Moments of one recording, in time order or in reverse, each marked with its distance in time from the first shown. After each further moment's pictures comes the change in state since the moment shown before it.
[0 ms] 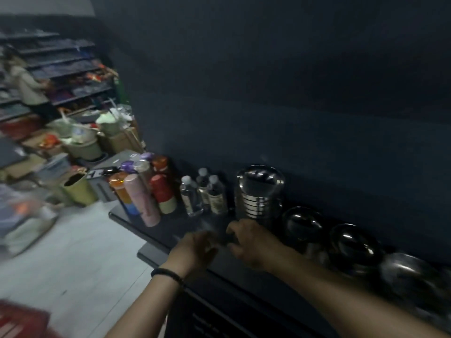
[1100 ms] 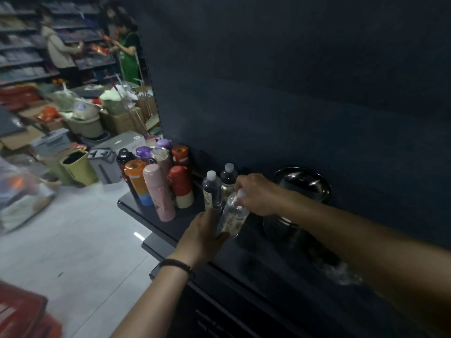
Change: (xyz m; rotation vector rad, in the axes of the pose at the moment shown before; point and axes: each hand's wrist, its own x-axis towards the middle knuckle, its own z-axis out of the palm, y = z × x) left_hand 0.042 -0.074 -0.033 -0.261 0.195 0.012; right_hand 0.150 -0.057 -0.052 -0.079 -0.005 -0.033
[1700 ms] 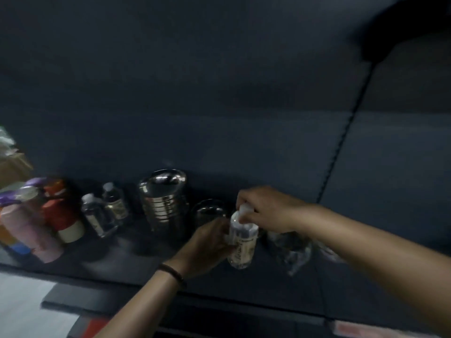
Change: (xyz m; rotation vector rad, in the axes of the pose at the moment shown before) left_hand -0.079 0.240 0.177 -0.215 -0.344 0.474; right_hand -0.362 0.160 -0.085 0.006 0.112 0.226
